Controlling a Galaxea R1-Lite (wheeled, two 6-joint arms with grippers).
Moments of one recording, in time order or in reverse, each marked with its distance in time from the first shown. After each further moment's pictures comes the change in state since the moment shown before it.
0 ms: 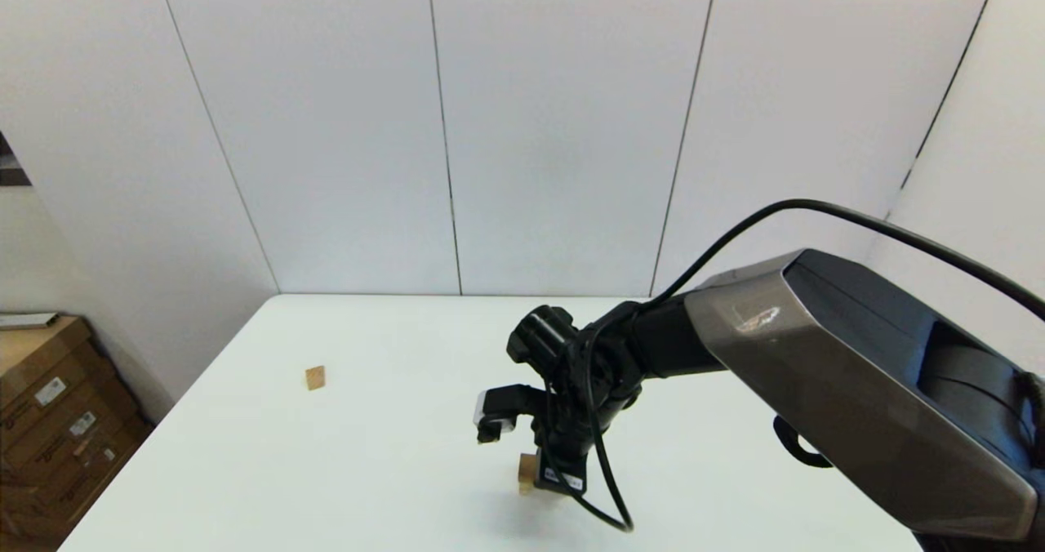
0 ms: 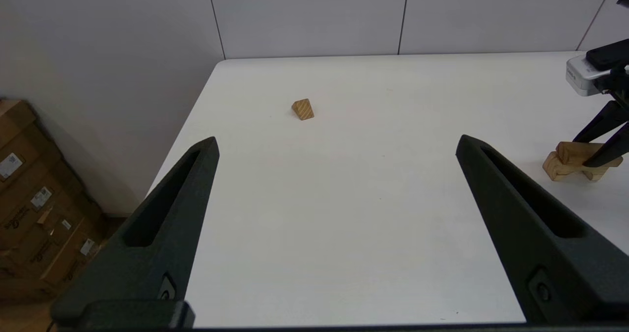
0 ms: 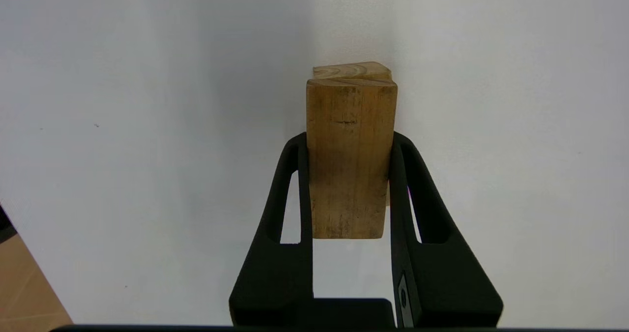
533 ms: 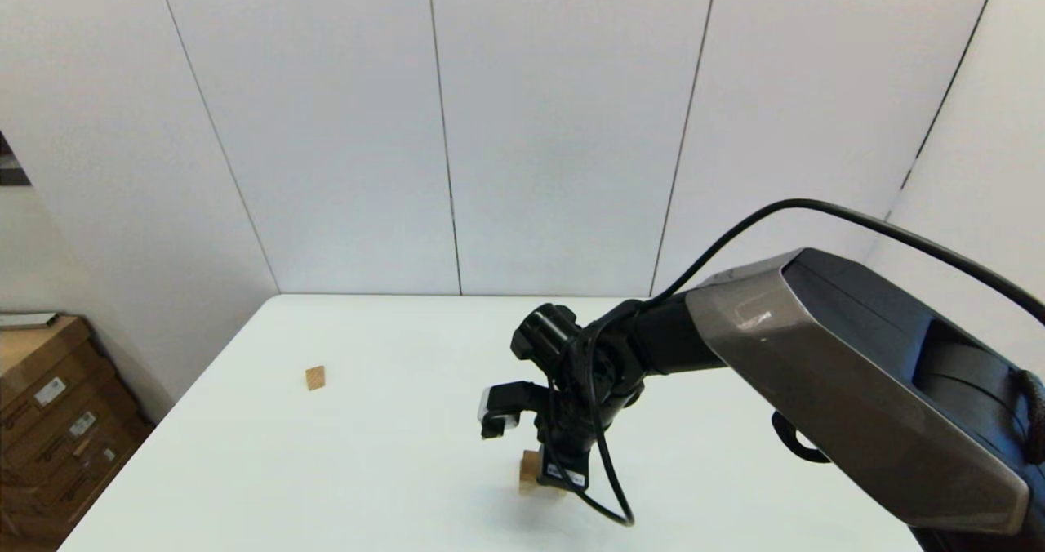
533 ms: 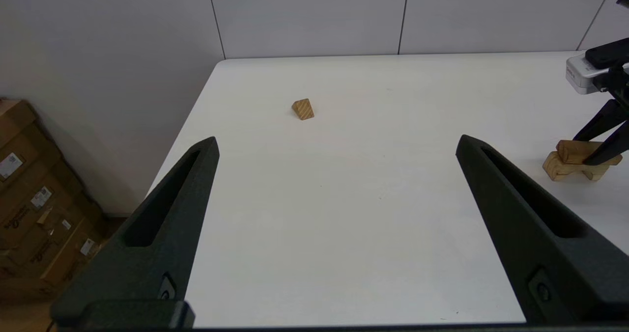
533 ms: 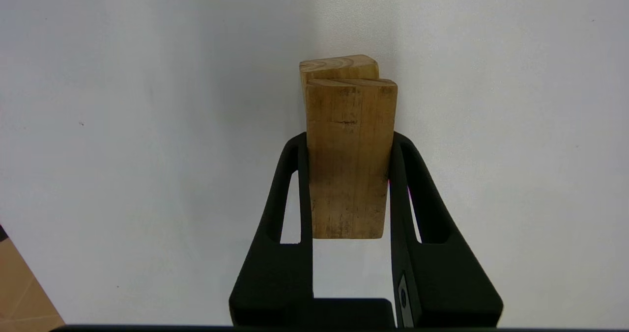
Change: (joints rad) left arm 0.000 0.000 0.000 0.000 0.000 0.000; right arm -0.010 0.005 -0.006 0.001 0.002 0.001
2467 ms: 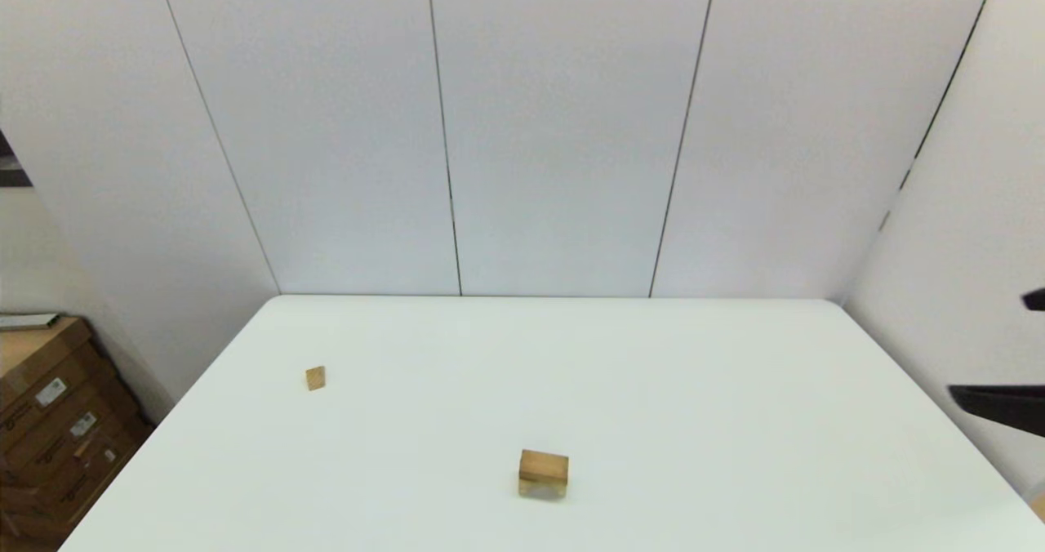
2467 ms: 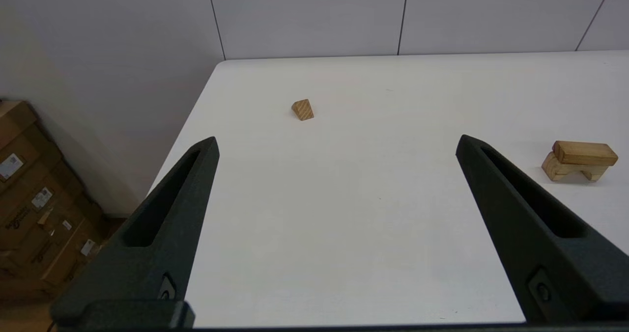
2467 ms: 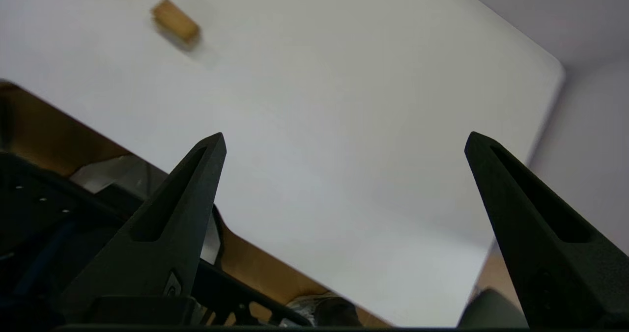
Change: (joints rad) left arm 0.000 0.000 0.000 0.000 0.000 0.001; right arm -0.243 -1.340 0.380 0.362 -0.283 0.531
